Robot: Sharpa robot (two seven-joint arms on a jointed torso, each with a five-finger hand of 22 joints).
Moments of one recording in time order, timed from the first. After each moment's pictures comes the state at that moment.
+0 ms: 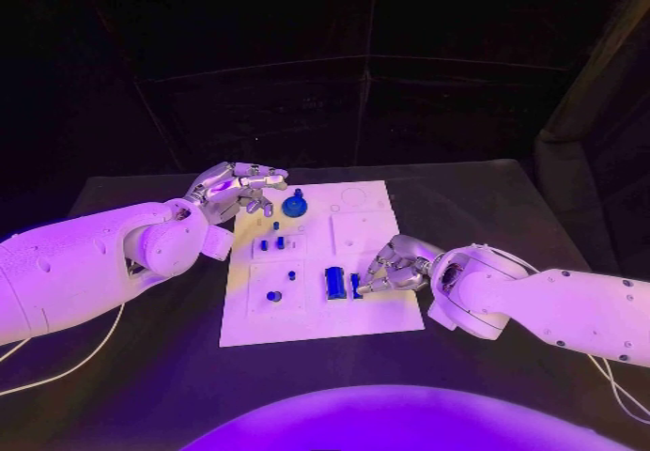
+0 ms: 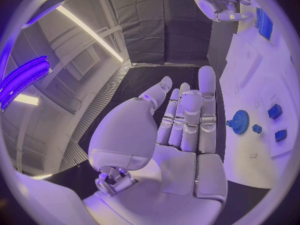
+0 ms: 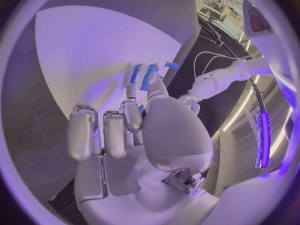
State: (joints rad) left arm 1.20 -0.81 -0.14 1.38 0.00 -0.02 0.34; left_hand 1.24 0.01 0.29 -0.19 0.05 0.99 0.19 0.15 0.07 1.05 0.11 0.34 0.10 1.27 0.02 1.12 0.64 0.17 1.19 0.12 0.68 0.67; right arm 0.99 -0.92 -0.08 1.75 -1.11 -0.37 -0.34; right_hand 1.30 -0.02 -0.20 0.11 0.23 1.10 0.08 0.16 0.34 1.43 -0.01 1.10 1.31 1.47 -0.08 1.45 1.31 0.06 1.46 0.02 1.42 1.30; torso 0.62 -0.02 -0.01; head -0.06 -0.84
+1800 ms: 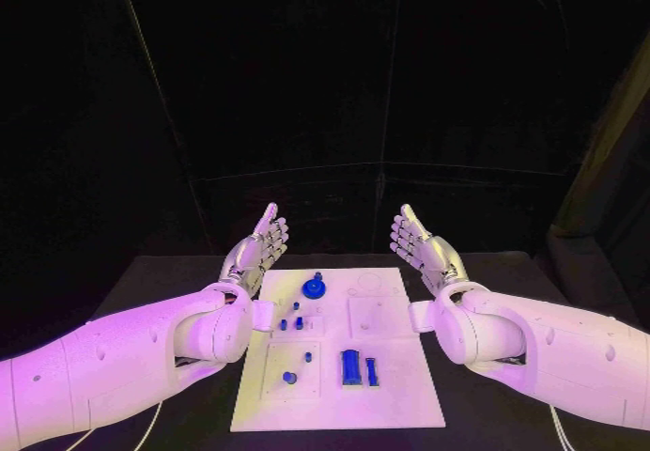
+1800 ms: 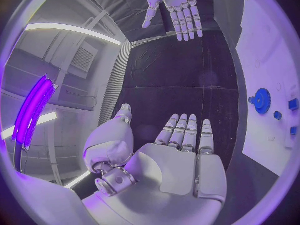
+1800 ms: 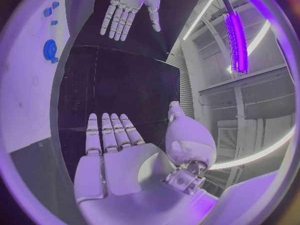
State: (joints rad) left arm 1.07 -0.77 -0.02 1.51 0.06 -0.54 0.48; left_hand 0.43 0.00 0.00 -0.01 0.00 0.33 0.02 0.01 0.00 0.33 0.02 0.01 0.00 0.28 0.01 0.06 0.00 0.05 0.18 0.10 0.00 0.05; right arm 1.05 -0.78 0.00 1.55 -0.06 -0.66 0.47; right_hand 0.49 0.00 -0.04 0.00 0.01 0.34 0.02 0.01 0.00 0.37 0.01 0.01 0.01 0.38 0.01 0.00 0.00 0.08 0.35 0.08 0.01 0.00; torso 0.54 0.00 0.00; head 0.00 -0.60
